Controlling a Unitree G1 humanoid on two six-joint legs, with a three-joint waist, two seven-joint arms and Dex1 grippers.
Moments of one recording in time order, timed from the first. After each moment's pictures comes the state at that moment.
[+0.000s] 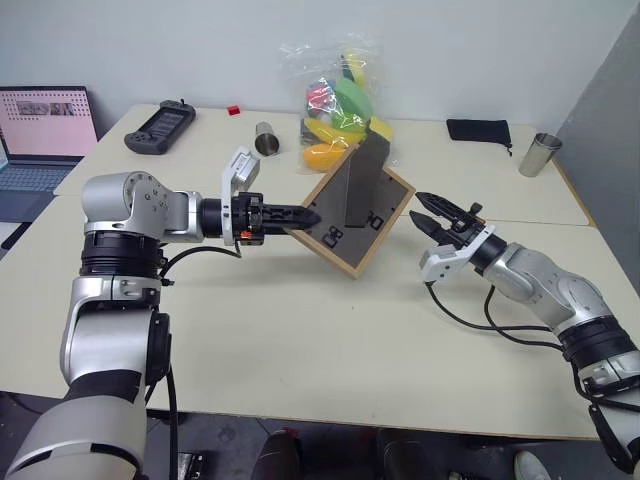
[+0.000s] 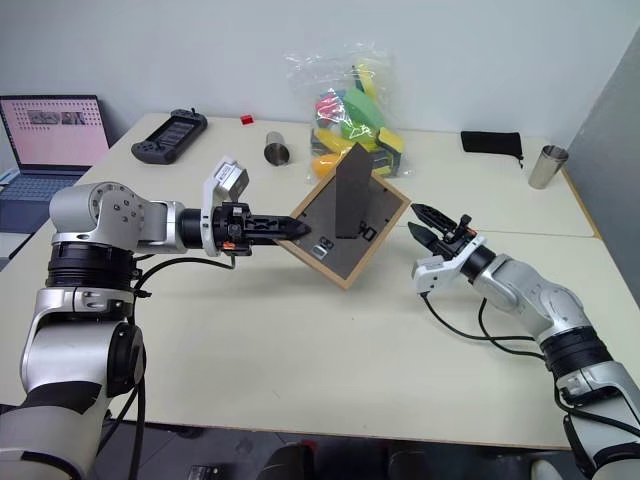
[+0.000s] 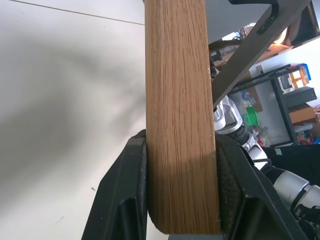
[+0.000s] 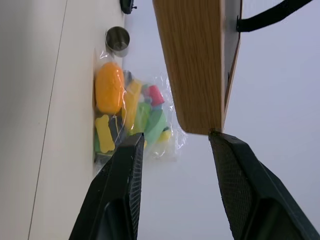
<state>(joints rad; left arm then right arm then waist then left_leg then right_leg) -1.09 0.63 0.05 0.52 -0.65 1.51 -1.14 -0.66 -0.72 0.32 0.38 -0.82 -0.62 -0.13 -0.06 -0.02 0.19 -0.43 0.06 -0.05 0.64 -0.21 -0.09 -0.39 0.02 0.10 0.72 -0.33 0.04</state>
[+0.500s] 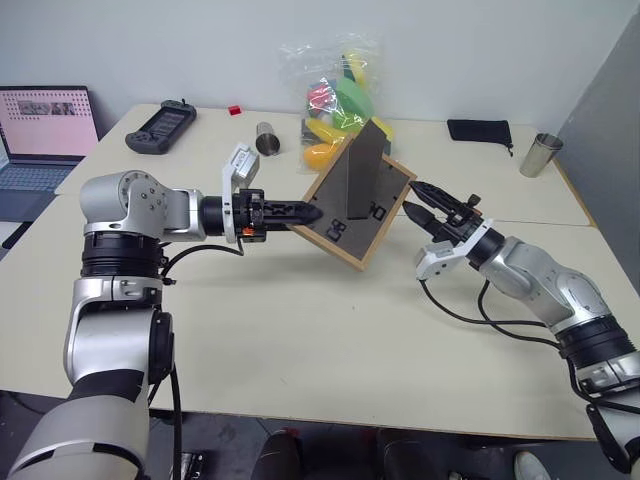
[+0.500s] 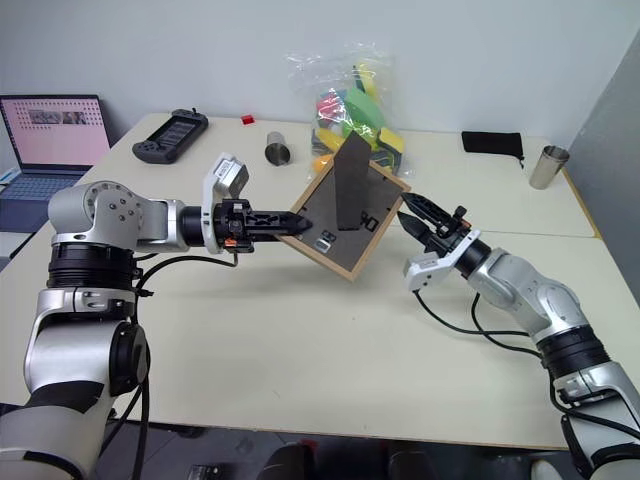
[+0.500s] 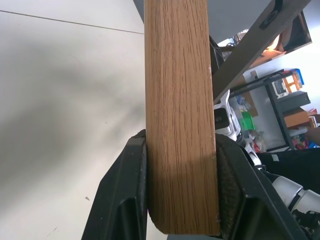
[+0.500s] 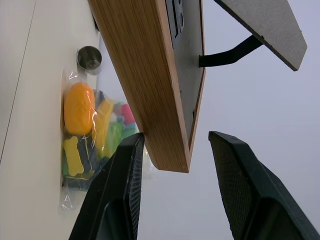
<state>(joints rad) -1.09 0.61 0.08 0.52 -0.68 1.51 -1.10 -0.64 -0.72 0.29 0.26 -0.82 -0.61 -0.13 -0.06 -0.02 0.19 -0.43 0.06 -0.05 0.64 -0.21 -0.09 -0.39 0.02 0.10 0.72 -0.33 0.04</state>
